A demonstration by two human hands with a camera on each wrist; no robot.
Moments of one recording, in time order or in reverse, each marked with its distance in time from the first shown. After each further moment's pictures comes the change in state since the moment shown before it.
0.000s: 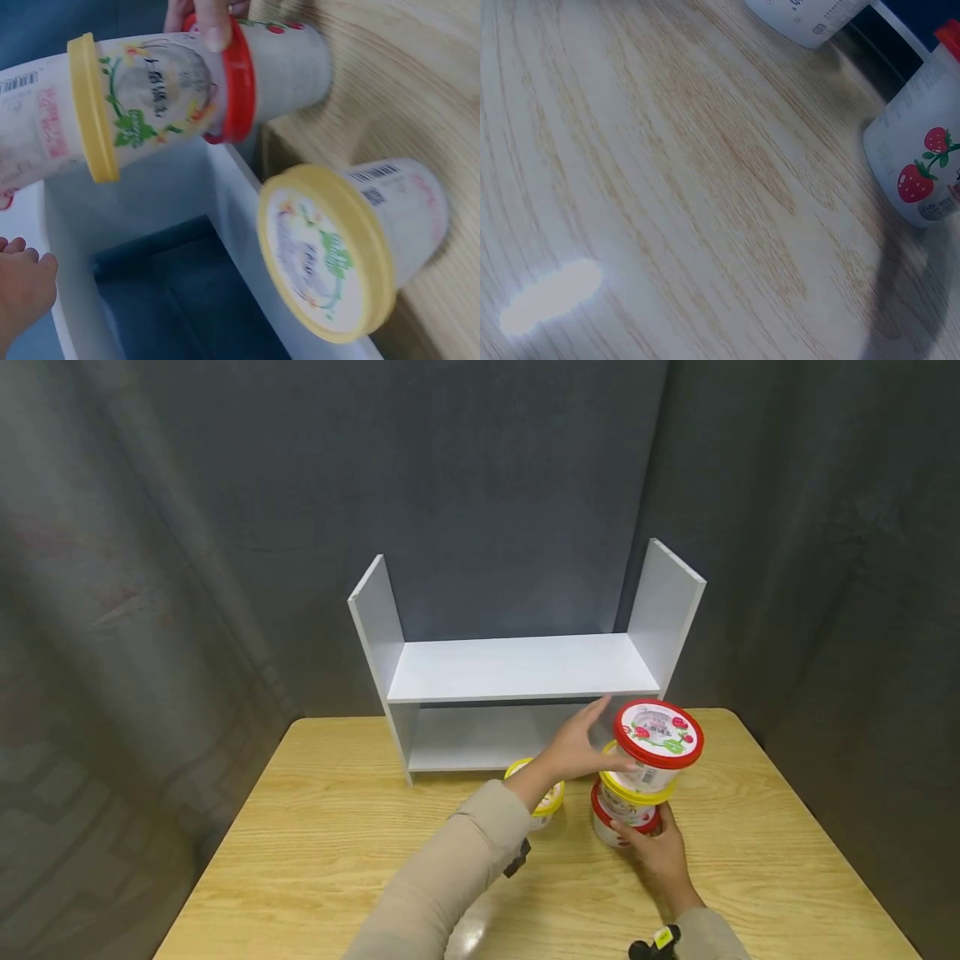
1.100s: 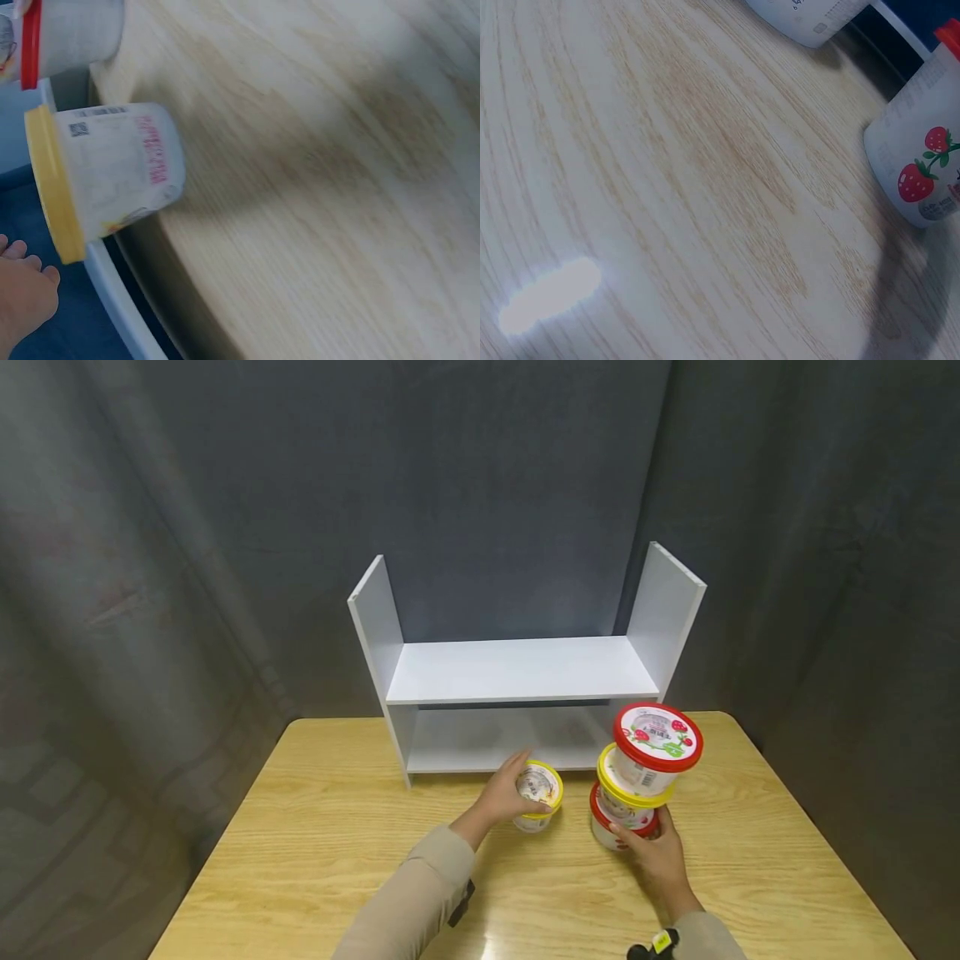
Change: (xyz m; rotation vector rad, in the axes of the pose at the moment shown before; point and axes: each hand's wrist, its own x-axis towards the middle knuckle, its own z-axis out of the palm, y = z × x) left_hand -0.055 -0.111 -0.006 0.072 0.057 -0.135; right_hand 0.002 0.006 0.000 0.004 0.017 -0.022
